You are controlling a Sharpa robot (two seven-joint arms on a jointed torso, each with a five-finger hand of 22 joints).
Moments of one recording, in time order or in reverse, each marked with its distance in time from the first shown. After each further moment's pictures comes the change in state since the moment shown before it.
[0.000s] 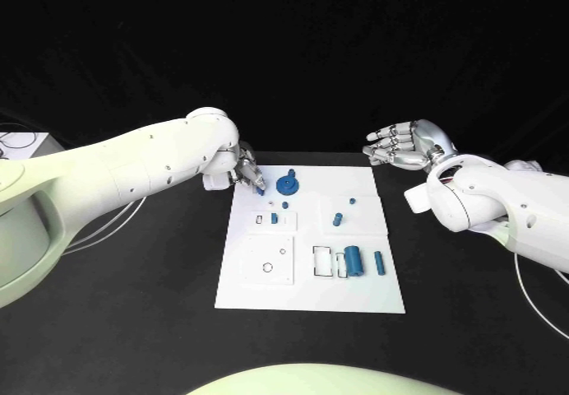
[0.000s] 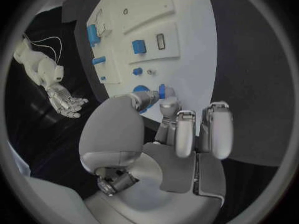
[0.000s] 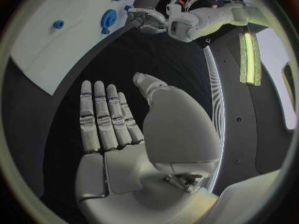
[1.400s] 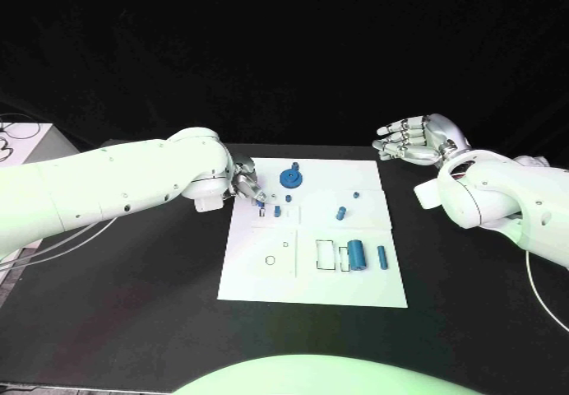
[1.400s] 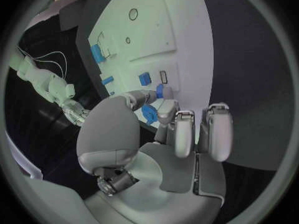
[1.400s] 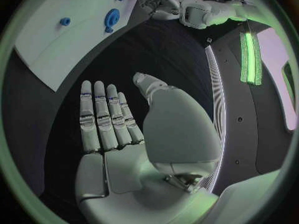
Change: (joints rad) left arm -0.025 -0.239 -0.033 0.424 -0.053 -0.194 -0.044; left_hand -0.070 -0.037 -0.003 -0.004 0.212 0.039 -0.017 0.037 0.025 0.065 -0.020 0.060 0.087 0.003 -0.017 0.000 0.000 0.000 0.002 -0.012 0.026 0.000; right arm -0.001 -0.016 0.000 0.003 0.000 0.003 -0.002; right_hand 0.000 0.000 0.000 0.000 0.000 0.000 0.000 0.000 0.000 0.000 0.000 0.000 0.000 0.000 0.000 0.000 -0.004 0.000 0.000 0.000 0.000 0.000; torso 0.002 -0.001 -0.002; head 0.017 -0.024
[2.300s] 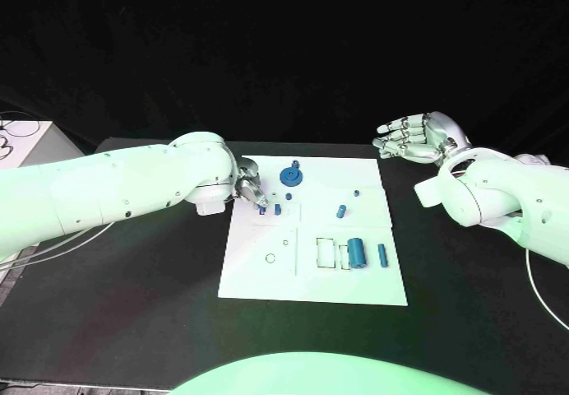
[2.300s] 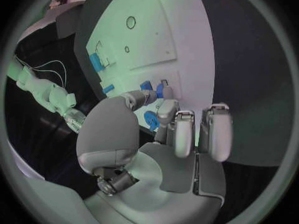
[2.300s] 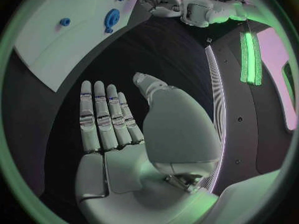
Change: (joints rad) left arm -0.009 -0.004 -0.006 0.043 -0.053 0.009 -0.012; left_hand -0.005 -0.005 0.017 -0.017 -0.002 0.000 0.000 0.000 -0.001 0.000 0.000 0.000 0.004 0.000 0.000 0.000 0.000 0.000 0.000 0.000 0.004 0.000; right arm -0.001 0.001 0.000 -0.001 0.000 0.002 0.000; right_hand 0.000 0.000 0.000 0.000 0.000 0.000 0.000 0.000 -0.001 0.004 0.004 -0.007 0.000 0.000 0.000 0.000 -0.004 0.000 -0.004 0.004 0.000 0.000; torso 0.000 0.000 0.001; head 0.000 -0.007
